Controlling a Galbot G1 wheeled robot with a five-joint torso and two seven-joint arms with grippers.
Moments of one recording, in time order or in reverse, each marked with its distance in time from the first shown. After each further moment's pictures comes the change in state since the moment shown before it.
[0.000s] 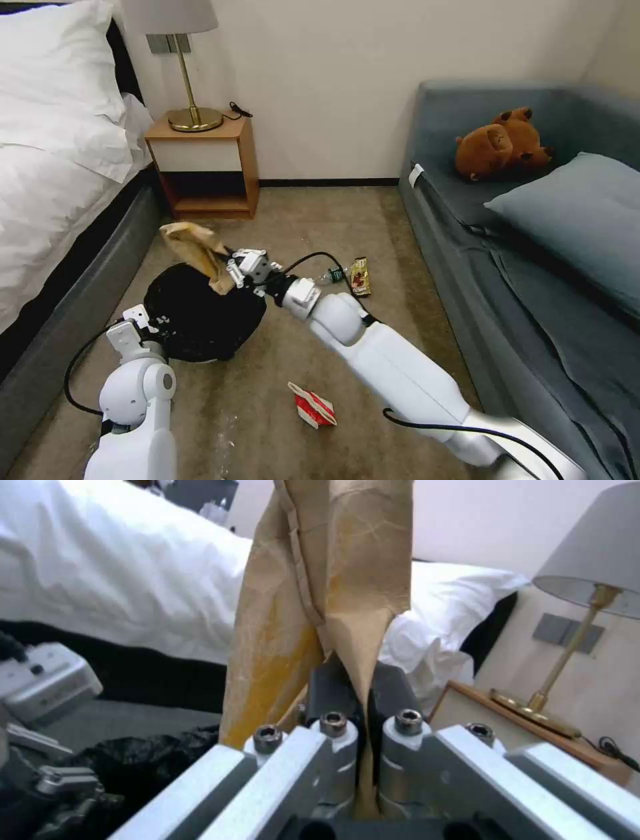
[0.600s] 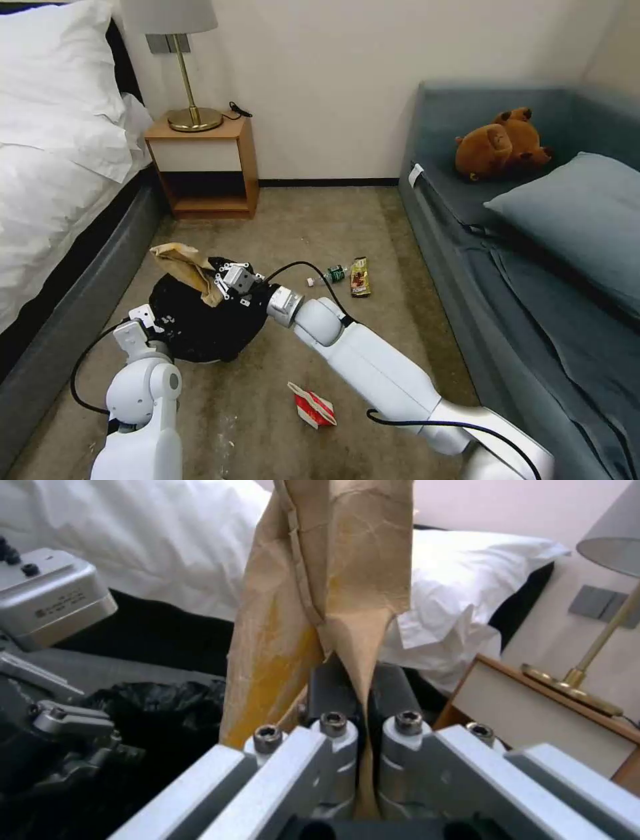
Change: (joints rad) left arm -0.001 -0.013 0.014 -0.001 0.017 -0.004 0.000; right arm 0.003 0.081 -0.009 -0.162 -0.061 0.049 -0.025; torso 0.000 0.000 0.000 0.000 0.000
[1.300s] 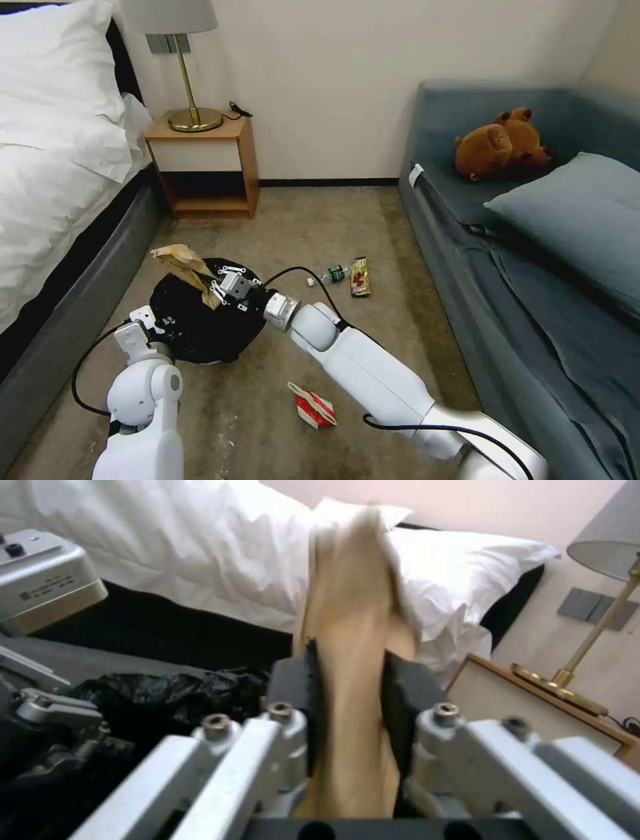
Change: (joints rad) left arm 0.006 -0.007 0.000 -0.003 0.001 -0.002 0.000; right arm -0.017 0.007 0.004 -0.007 -0.045 0.012 0.027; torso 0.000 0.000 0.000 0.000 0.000
